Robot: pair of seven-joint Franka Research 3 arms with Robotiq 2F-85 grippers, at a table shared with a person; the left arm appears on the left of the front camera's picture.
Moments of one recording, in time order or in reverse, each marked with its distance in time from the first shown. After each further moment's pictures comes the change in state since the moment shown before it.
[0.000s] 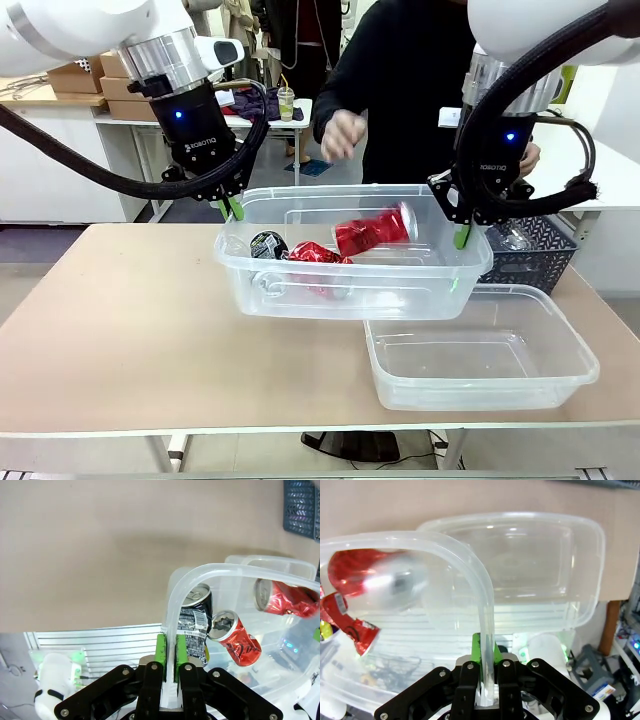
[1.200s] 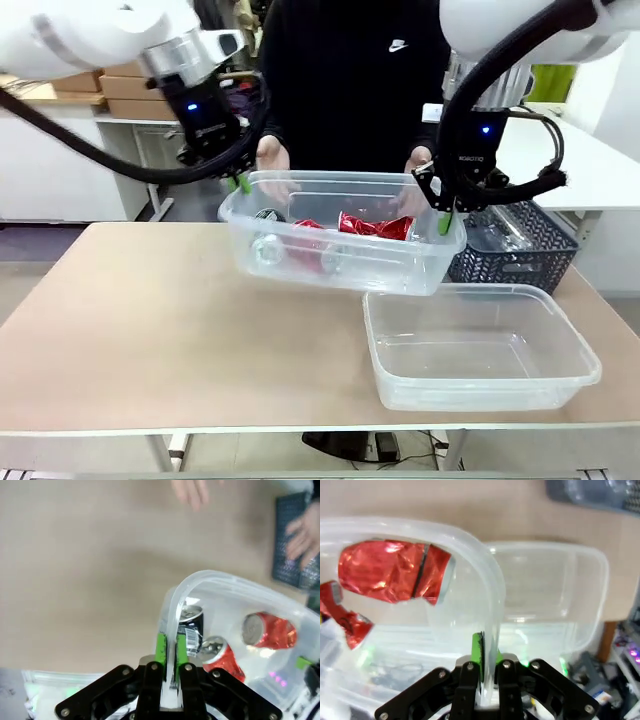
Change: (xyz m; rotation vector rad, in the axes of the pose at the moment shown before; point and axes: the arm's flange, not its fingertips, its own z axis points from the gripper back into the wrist) left arm 0.071 0.008 -0.002 -0.022 -0.185 0.059; right arm 0.069 0.012 -0.013 0.009 0.005 0.030
